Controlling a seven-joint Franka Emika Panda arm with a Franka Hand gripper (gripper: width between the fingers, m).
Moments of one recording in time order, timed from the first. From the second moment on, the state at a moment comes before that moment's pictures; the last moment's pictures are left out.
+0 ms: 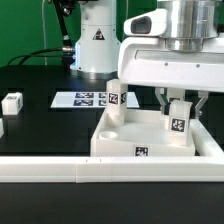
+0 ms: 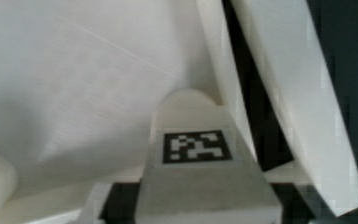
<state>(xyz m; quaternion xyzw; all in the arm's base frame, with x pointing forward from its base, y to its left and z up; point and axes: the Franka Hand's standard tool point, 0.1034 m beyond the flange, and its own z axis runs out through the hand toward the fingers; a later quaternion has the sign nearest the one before) 0.599 0.102 0.071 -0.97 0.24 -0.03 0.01</state>
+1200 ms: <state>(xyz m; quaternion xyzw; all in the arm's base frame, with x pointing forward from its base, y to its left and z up) 0.579 0.077 0.105 -1.00 0.09 -0.04 0.01</state>
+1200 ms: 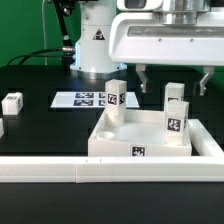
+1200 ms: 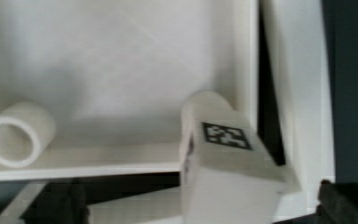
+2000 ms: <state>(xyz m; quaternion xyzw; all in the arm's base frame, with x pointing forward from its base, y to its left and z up) 0.562 0.008 0.095 -1.00 0.01 -0.04 0.00</state>
